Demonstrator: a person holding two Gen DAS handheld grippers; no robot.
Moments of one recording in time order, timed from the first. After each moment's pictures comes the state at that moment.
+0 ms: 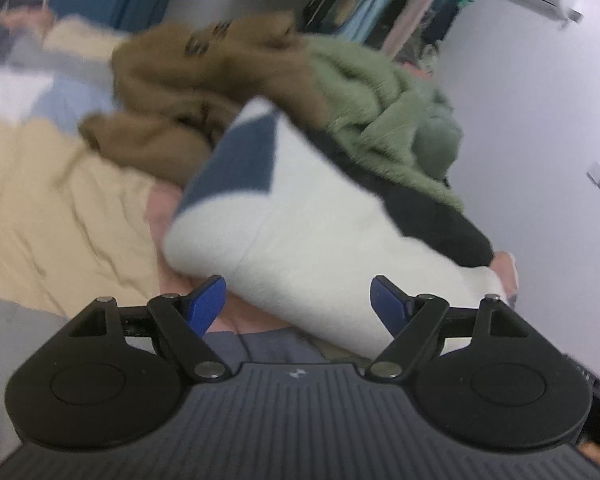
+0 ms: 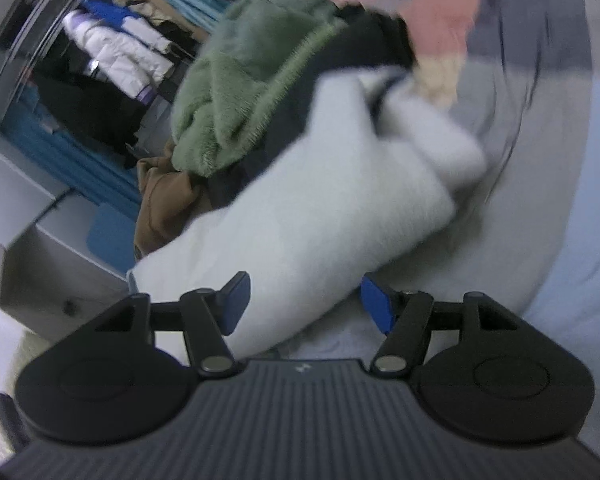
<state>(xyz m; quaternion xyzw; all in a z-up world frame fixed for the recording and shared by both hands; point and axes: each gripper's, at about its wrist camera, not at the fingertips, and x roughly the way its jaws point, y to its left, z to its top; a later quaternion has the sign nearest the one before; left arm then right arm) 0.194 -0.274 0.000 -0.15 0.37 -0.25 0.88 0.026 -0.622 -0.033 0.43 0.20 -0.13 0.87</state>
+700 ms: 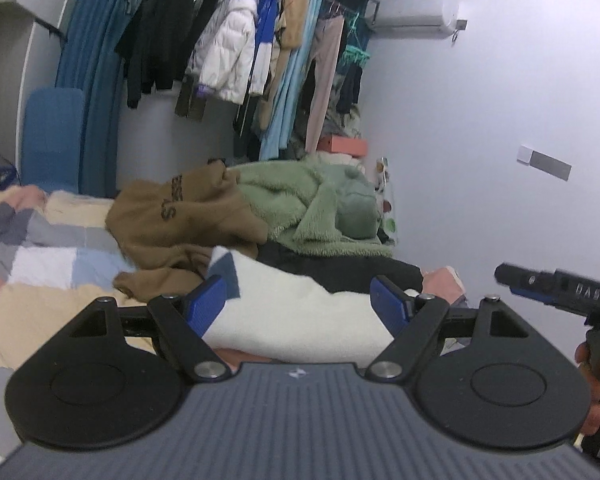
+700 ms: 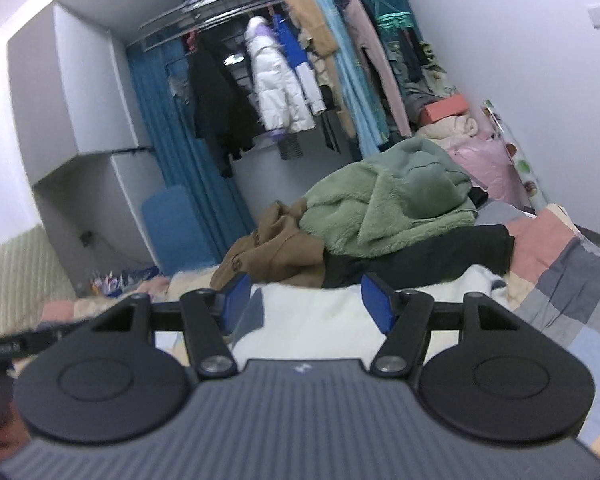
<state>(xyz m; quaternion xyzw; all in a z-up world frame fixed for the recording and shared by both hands) 0.017 -0.188 0.164 -0.06 0.20 -0.31 0.93 -0.064 -0.459 0.149 0.16 0.11 -0.08 0.98</state>
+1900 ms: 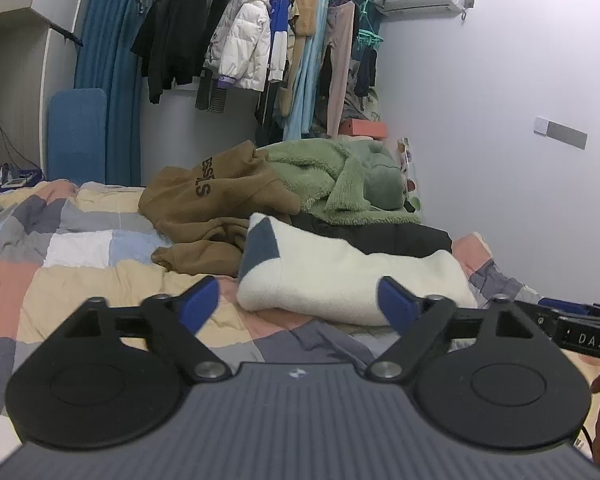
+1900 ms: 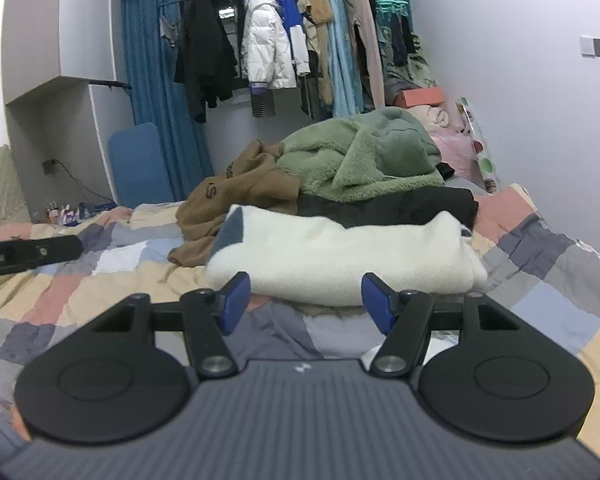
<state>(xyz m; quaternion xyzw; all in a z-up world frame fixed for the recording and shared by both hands) -0.014 -0.154 0.119 -0.02 0.21 -0.28 0.94 -0.090 -0.380 0.096 0.10 0.17 -0.15 0.97</state>
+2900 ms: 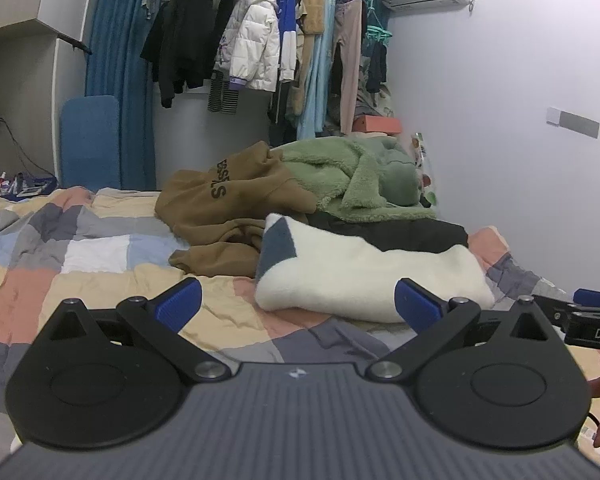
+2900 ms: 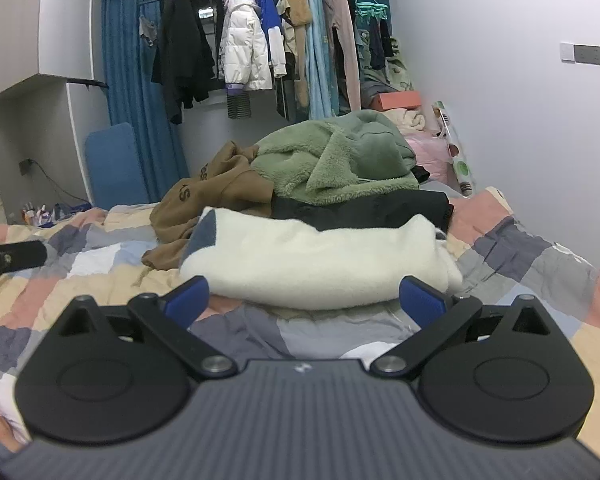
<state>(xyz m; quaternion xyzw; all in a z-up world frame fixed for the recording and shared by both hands) -0.014 -0.161 0.118 0.00 0.21 -0.25 0.95 -0.089 -0.382 0.096 0.09 0.17 -0.19 0.96</state>
